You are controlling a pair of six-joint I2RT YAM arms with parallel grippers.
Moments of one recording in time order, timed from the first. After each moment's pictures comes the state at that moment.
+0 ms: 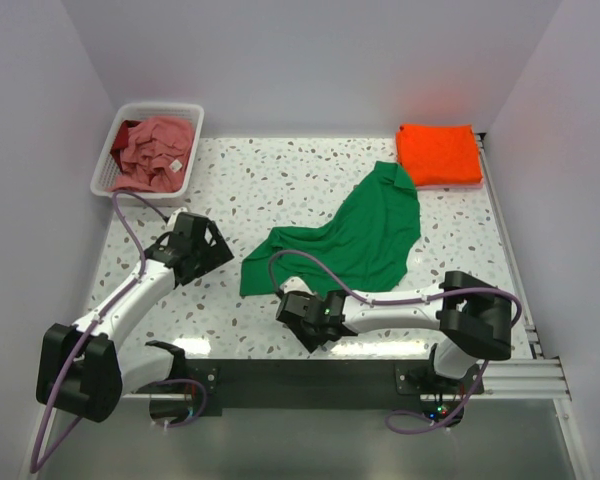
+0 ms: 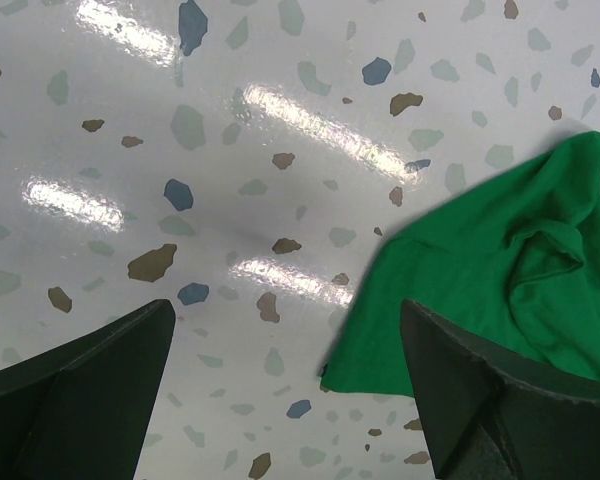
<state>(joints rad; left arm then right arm) -0.27 1.16 0.69 -0.52 -0.19 -0.76 1.30 1.63 0.93 -0.56 0.29 0.53</state>
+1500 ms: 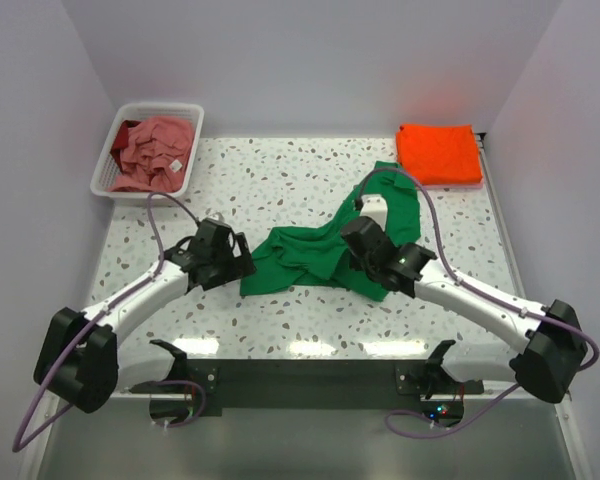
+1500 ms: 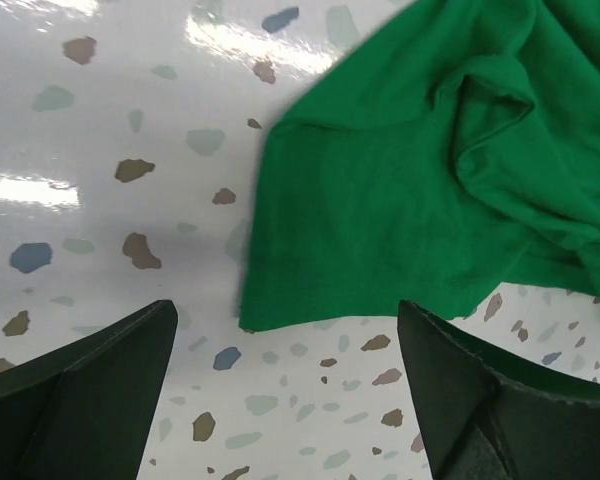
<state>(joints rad) -0.43 1.20 0.67 -0.47 -0.06 -0.75 0.85 1.24 0.92 -0.53 0.54 0.58</state>
